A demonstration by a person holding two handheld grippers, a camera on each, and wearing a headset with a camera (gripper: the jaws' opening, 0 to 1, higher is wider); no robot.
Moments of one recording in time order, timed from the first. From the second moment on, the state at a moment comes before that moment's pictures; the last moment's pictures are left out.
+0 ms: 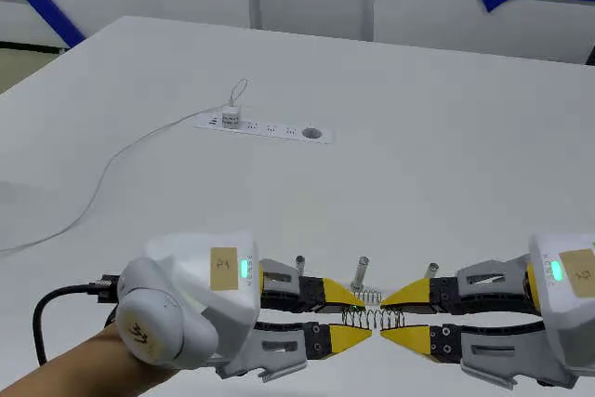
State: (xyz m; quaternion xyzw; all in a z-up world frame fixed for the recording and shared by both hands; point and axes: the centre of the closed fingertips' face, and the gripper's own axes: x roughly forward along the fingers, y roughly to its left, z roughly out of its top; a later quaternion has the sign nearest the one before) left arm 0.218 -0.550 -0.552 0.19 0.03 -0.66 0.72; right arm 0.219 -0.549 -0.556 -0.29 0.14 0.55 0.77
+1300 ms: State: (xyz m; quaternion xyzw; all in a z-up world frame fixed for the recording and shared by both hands) left arm 0.217 -0.549 -0.552 0.21 0.01 -0.66 0.72; right arm 0.213 -0.543 -0.537 -0.18 0.16 0.58 0.78
